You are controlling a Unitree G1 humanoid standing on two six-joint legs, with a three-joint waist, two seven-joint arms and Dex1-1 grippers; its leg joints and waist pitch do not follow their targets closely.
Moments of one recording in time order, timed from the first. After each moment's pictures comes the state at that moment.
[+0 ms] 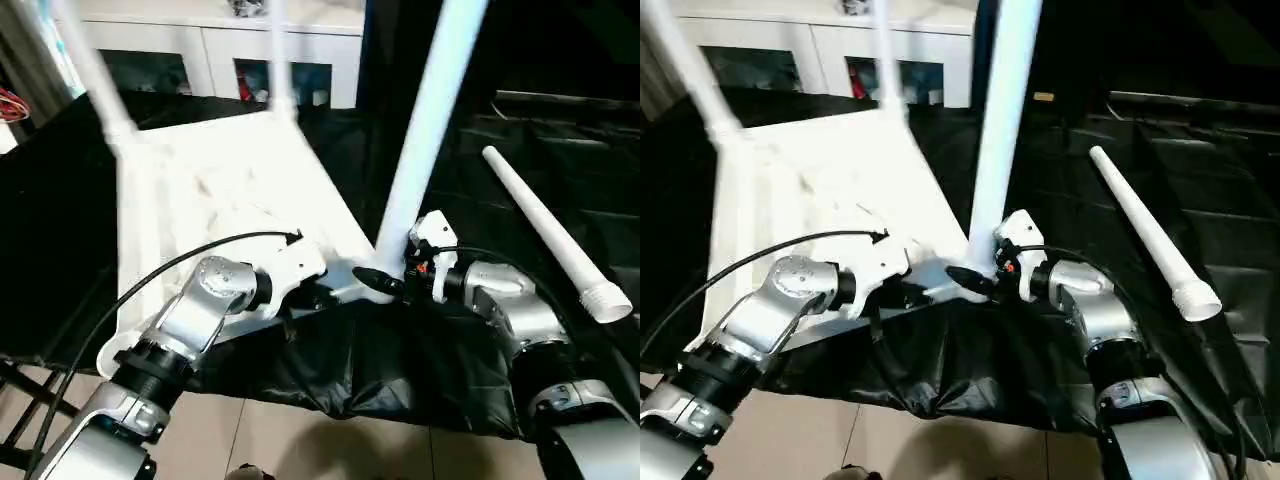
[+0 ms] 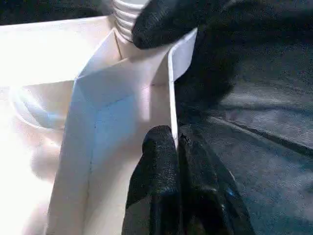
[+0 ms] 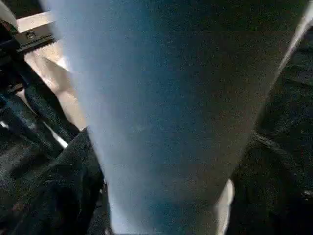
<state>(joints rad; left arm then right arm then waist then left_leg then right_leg) -0.57 0.34 -0.37 0.37 0.03 0.29 -1.00 -0.61 -0.31 0.11 0.73 0.15 0.01 0.99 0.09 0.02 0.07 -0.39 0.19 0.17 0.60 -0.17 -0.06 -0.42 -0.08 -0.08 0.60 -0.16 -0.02</state>
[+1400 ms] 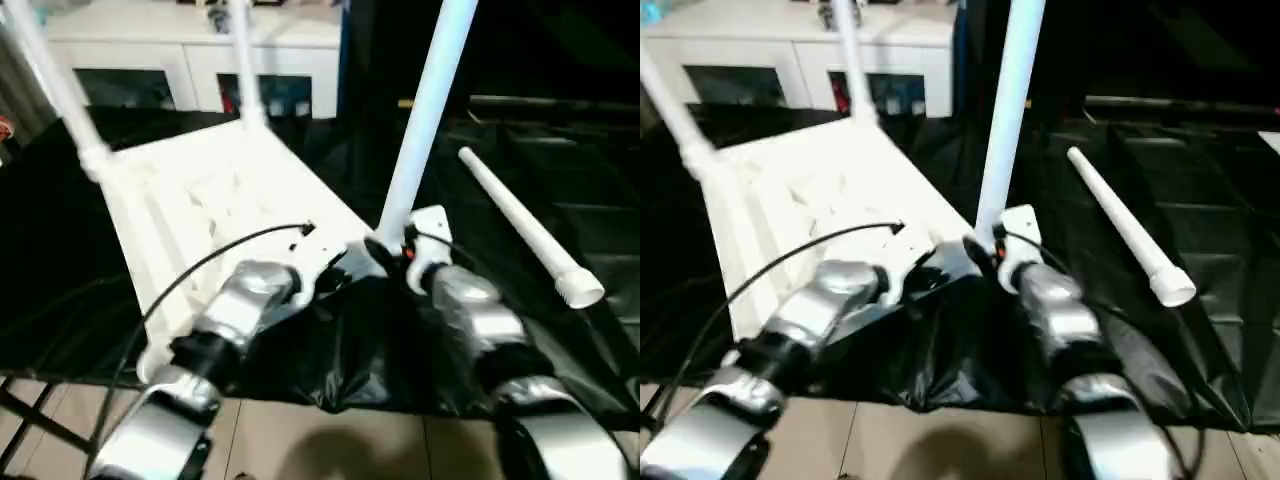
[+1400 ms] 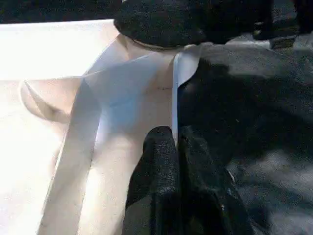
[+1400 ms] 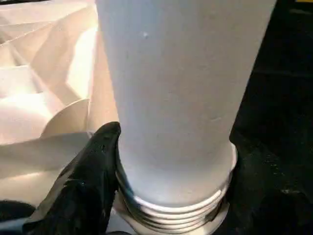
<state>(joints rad) -0.68 0.10 -0.28 0.67 0.07 0.31 -0.65 -0.67 -0.09 -0.02 0.92 0.10 -0.01 0.33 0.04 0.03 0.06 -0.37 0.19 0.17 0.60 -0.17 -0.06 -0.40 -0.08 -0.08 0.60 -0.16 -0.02</state>
